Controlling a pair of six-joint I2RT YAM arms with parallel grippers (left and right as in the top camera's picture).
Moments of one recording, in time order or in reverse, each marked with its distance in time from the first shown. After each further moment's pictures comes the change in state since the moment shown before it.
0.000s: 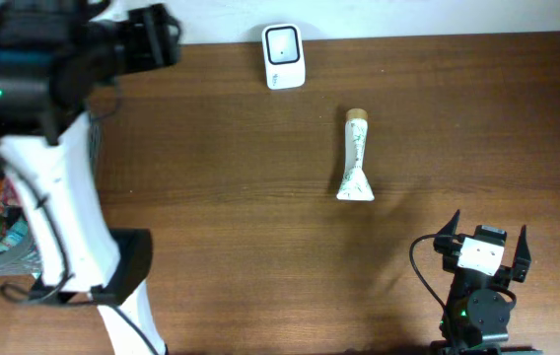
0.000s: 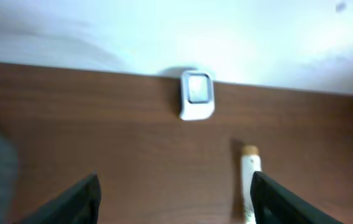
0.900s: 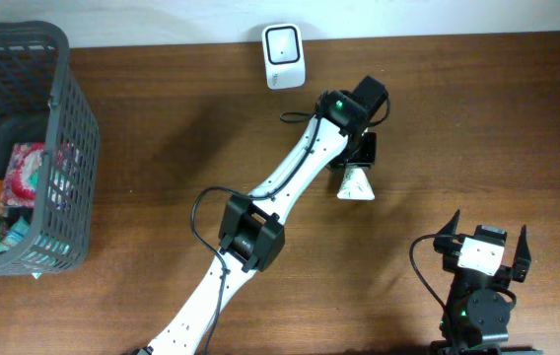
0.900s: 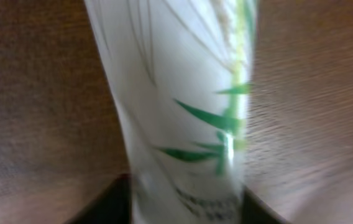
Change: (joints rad) left arm -0.645 0.762 -0.198 0.311 0.003 -0.350; right arm 0.000 0.000 0.000 0.000 0.000 0.000
